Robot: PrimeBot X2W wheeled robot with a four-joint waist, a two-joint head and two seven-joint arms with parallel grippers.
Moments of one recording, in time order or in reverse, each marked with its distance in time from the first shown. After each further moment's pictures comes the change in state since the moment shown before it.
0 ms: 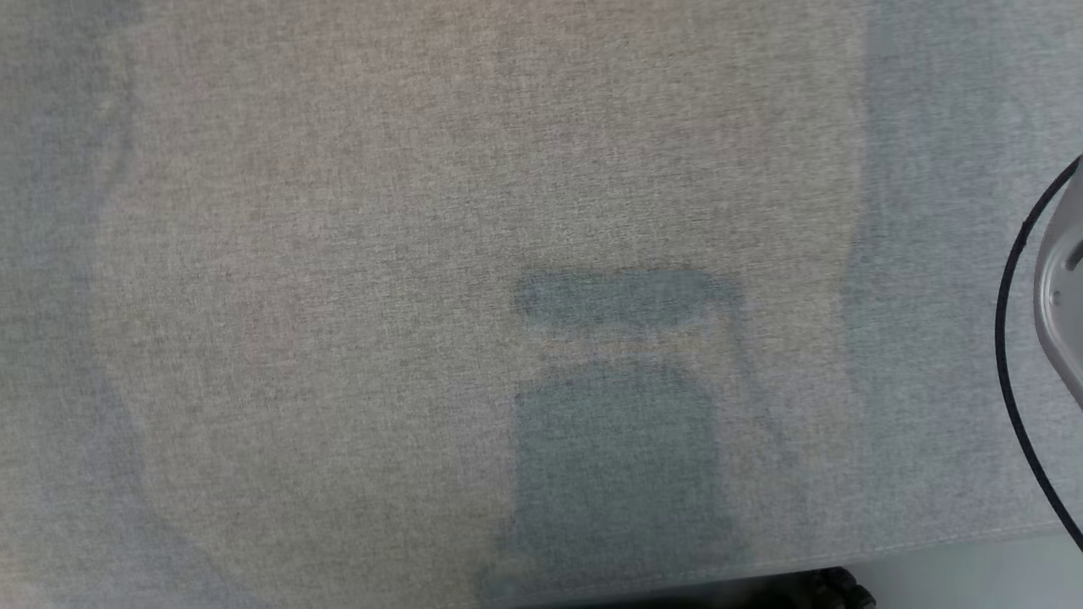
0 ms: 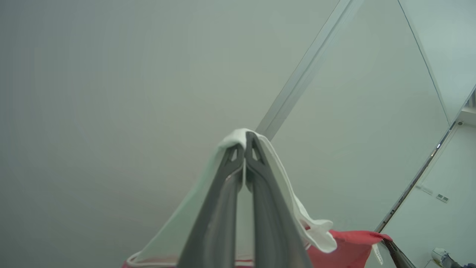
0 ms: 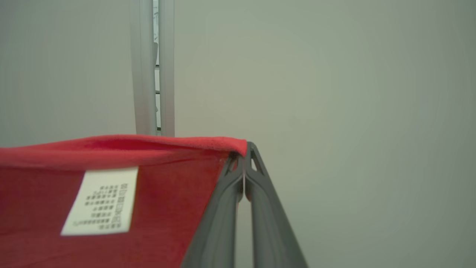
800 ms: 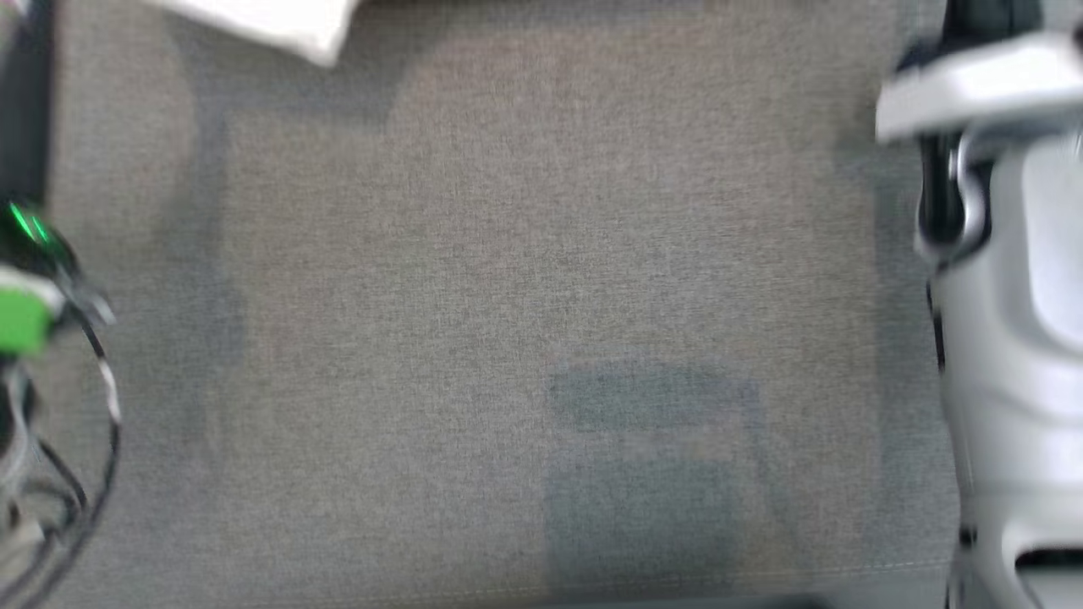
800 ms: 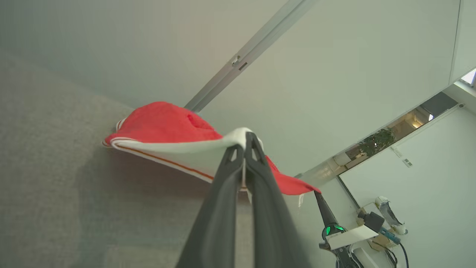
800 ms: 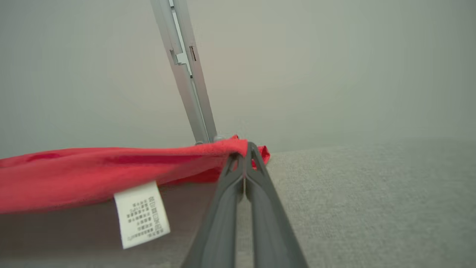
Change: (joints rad) left arm 0.835 0.210 -0.001 -0.575 -0.240 0.000 -0.038; right arm 0.757 -0.022 0.131 -0.365 0.351 0.000 -0.012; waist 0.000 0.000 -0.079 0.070
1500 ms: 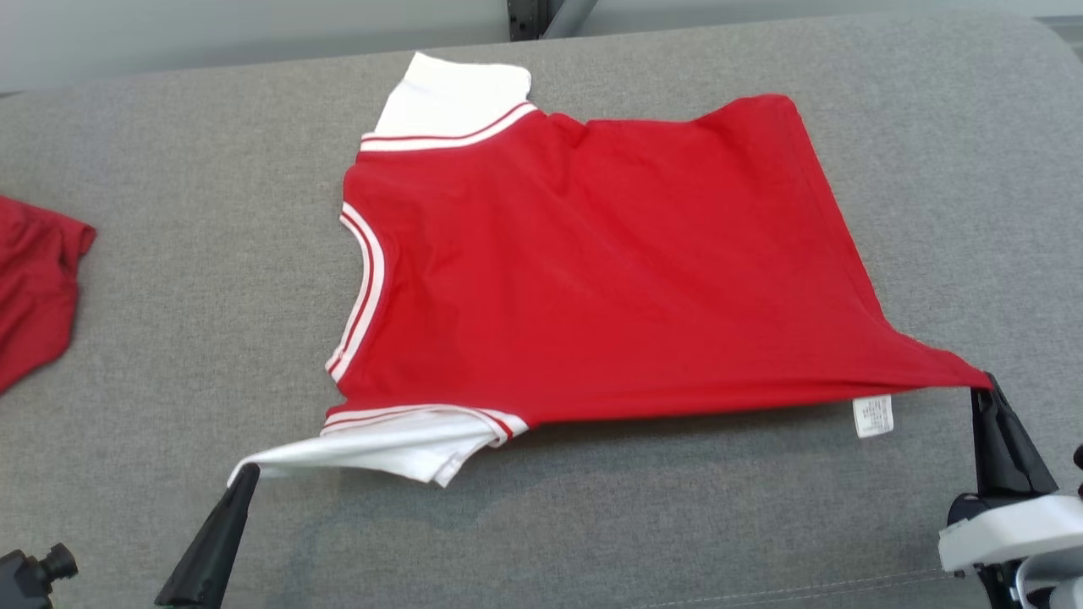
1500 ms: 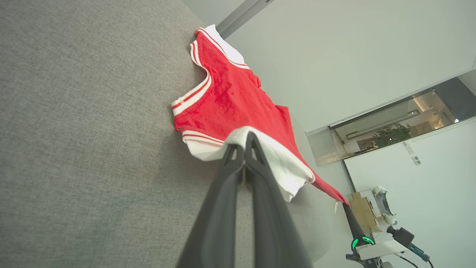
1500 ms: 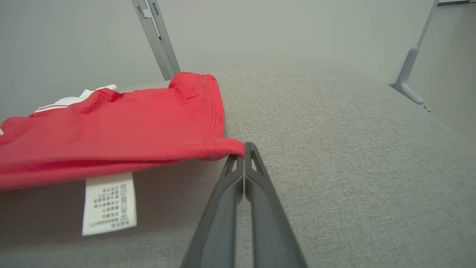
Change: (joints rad) left arm 0.795 -0.037 -0.029 -0.078 0.105 0.000 -0.081; right arm 0.904 -0.162 0.028 -0.283 0.254 0.000 0.000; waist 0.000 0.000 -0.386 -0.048
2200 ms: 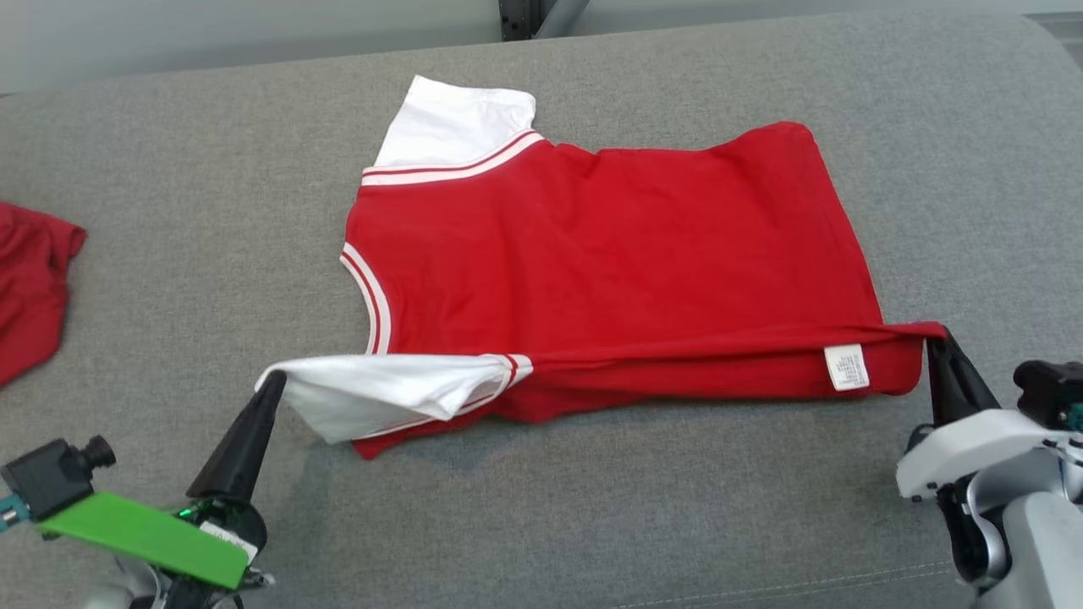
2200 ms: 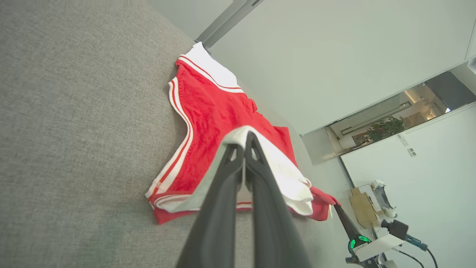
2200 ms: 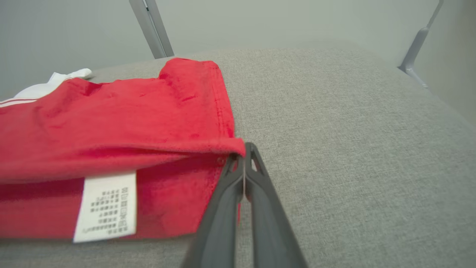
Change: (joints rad) left arm -0.201 -0.105 -0.041 0.133 0.027 0.000 0.072; right arm -0.137 0.044 -0.008 0.115 -0.086 0.000 0.149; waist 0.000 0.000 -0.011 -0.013
